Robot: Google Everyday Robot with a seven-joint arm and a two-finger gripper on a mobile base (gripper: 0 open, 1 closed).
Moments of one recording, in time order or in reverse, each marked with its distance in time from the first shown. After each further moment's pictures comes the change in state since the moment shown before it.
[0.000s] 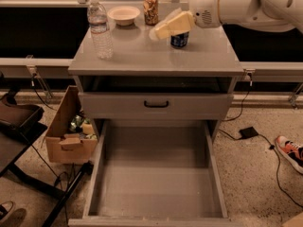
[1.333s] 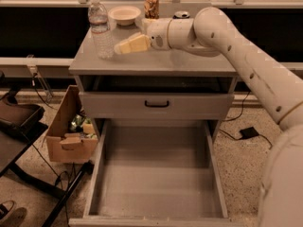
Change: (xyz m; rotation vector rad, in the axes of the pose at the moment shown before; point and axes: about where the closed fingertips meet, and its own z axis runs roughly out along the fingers) arm 0.066 0.015 0.151 -0.127 -0.090 0.262
